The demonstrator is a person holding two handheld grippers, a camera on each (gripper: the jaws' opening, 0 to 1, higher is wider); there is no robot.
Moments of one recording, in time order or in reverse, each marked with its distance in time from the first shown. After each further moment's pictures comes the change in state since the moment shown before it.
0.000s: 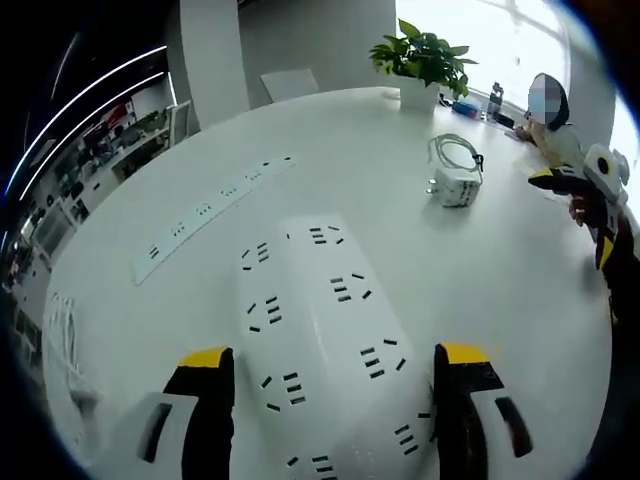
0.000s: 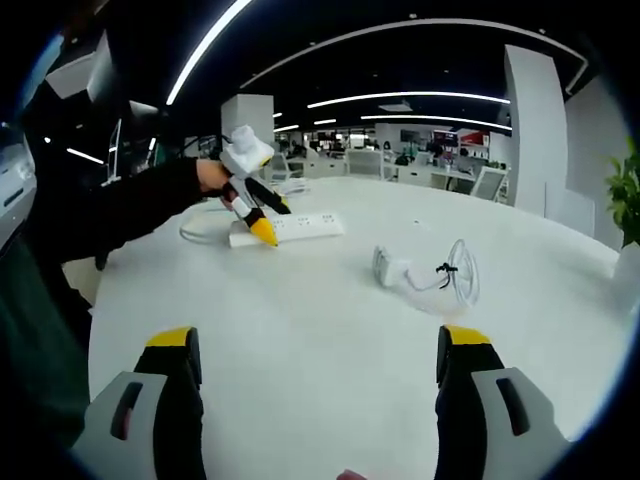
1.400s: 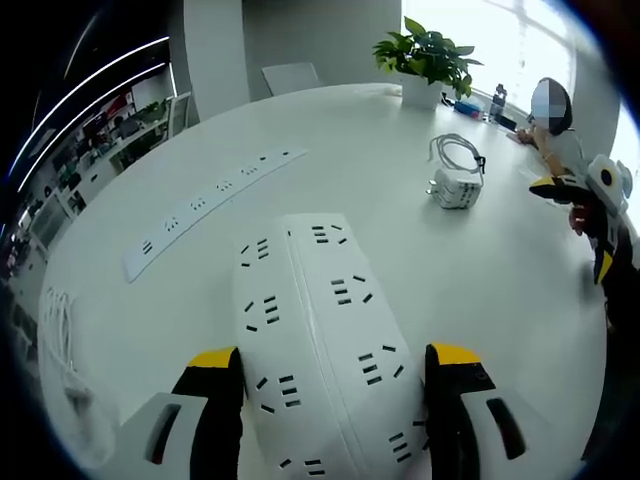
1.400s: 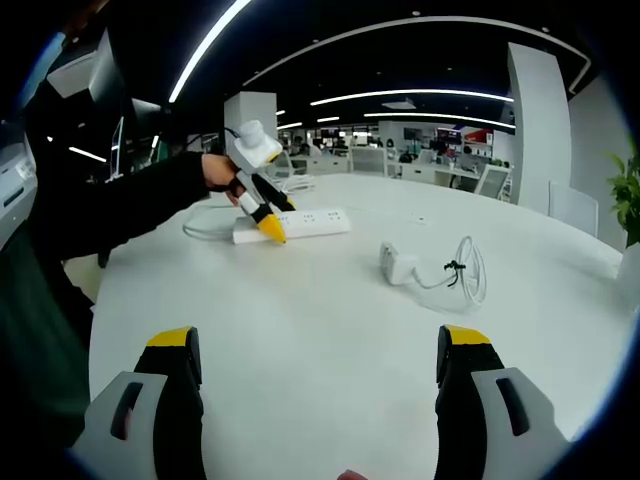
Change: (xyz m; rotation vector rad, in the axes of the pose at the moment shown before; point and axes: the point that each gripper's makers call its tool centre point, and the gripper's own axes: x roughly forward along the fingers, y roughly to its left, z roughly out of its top) left arm 0.003 -0.005 0.002 -0.022 0.024 -0.018; right arm 0.004 0.007 -0.003 -0.004 0.012 0.014
